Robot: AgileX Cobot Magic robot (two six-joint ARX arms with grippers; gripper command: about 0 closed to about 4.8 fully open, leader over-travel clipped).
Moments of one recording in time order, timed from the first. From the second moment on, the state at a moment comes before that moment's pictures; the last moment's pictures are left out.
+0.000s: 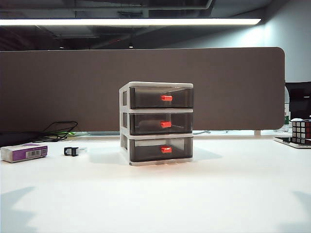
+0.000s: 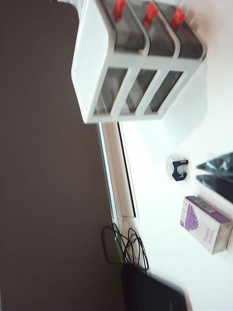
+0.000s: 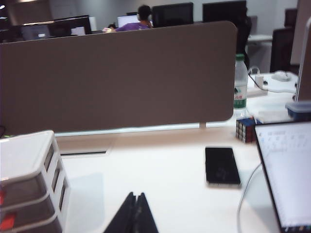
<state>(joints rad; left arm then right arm) -0.64 0.00 0.05 0.04 -0.40 0.14 0.32 0.01 0.44 -0.35 0.31 0.07</state>
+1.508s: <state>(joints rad) -0.19 0.00 0.00 0.06 -0.08 0.13 0.13 0.00 0.01 0.11 0.04 -0.01</state>
